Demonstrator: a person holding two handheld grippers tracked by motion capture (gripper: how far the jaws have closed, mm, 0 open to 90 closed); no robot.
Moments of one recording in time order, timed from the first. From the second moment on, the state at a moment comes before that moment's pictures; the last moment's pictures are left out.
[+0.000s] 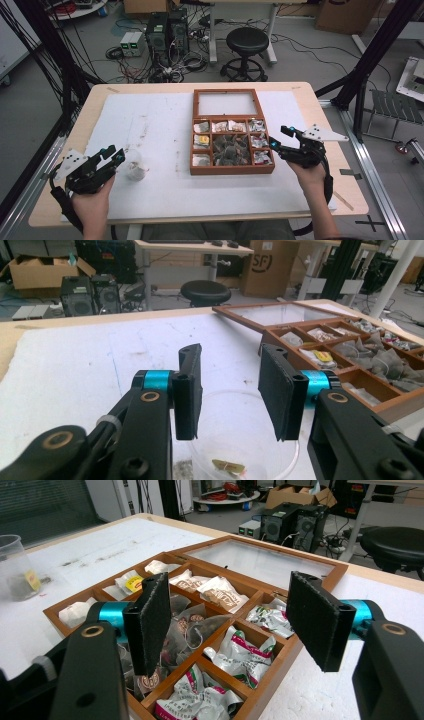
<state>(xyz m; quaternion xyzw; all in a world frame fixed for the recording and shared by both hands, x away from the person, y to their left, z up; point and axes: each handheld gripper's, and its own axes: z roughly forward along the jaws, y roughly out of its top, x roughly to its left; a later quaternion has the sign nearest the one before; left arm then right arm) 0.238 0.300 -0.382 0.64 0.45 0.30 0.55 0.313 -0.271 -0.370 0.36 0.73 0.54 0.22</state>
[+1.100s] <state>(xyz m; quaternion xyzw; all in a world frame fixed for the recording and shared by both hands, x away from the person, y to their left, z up) 0.261 0.208 -0.358 0.68 0.36 0.28 0.58 0.315 -0.278 -0.369 0.36 0.73 0.54 0.22</state>
